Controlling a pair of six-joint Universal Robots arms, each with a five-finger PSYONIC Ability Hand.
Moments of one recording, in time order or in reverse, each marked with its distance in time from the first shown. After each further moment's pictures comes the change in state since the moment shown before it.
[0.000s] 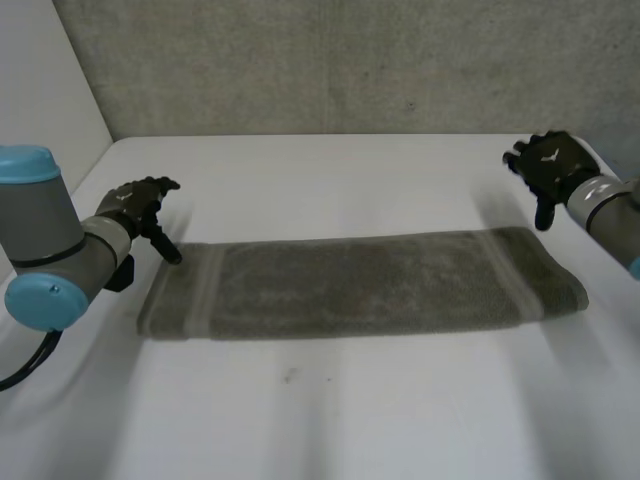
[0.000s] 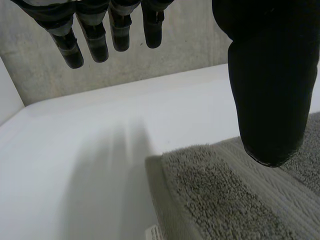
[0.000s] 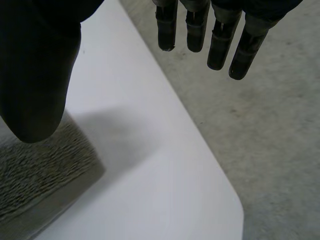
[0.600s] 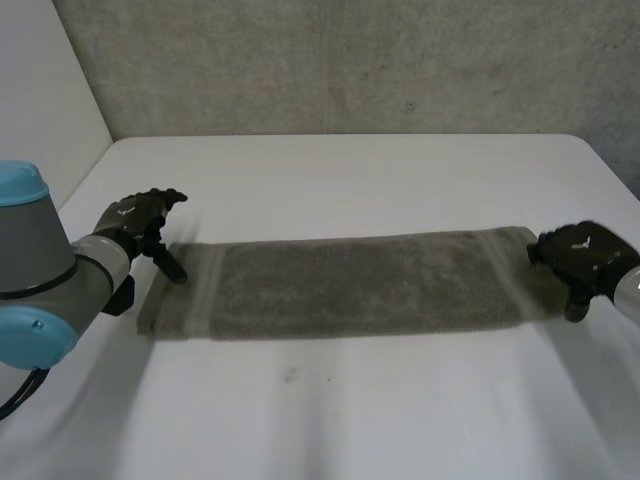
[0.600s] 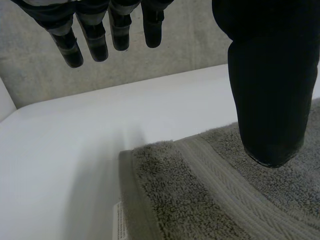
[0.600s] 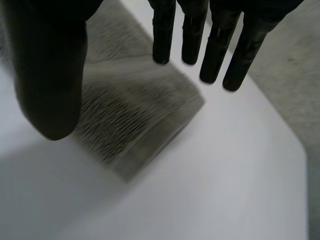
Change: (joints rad) left arm -0.030 0.183 -0.245 0.054 0.004 -0.004; right arm -0.166 -0.343 0.657 -0.026 -0.121 -0.084; left_hand -0.006 -0.005 -0.007 -0.004 -0.005; right_hand 0.184 0.157 0.176 0.154 0.188
